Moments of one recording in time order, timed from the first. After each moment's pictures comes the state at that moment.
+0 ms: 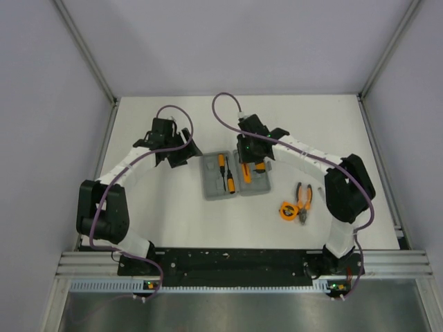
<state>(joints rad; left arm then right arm) -0.22 1.55 1.08 -0.39 0.24 -0.65 0.67 1.80 1.42 -0.55 0.10 0.43</state>
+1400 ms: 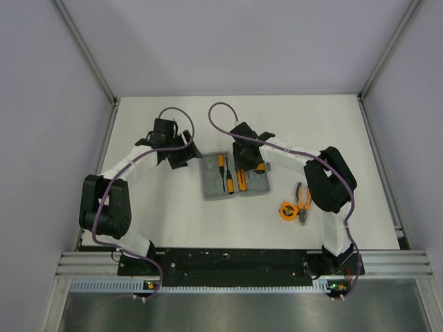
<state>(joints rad) -0.21 1.60 1.08 -0.39 0.25 -0.64 0.70 1.99 1.47 -0.56 0.11 0.54</state>
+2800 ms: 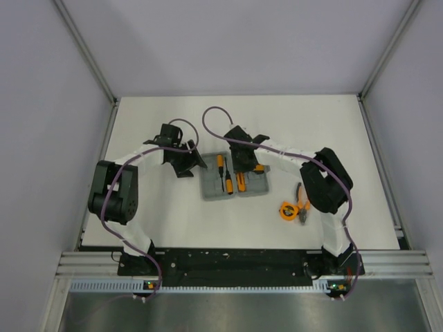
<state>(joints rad) -0.21 1.74 1.08 -0.40 0.35 -0.68 0.74 2.01 1.48 -0.58 0.18 0.54</state>
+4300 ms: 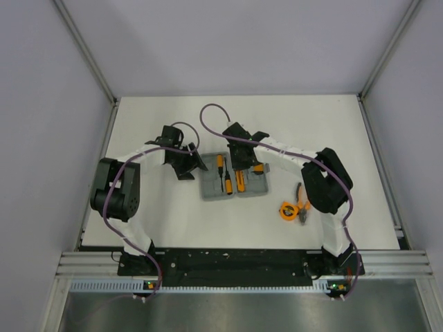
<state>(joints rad) -0.21 1.77 1.07 -0.40 0.37 -0.68 0.75 2.01 1.54 -0.62 0.17 0.52</state>
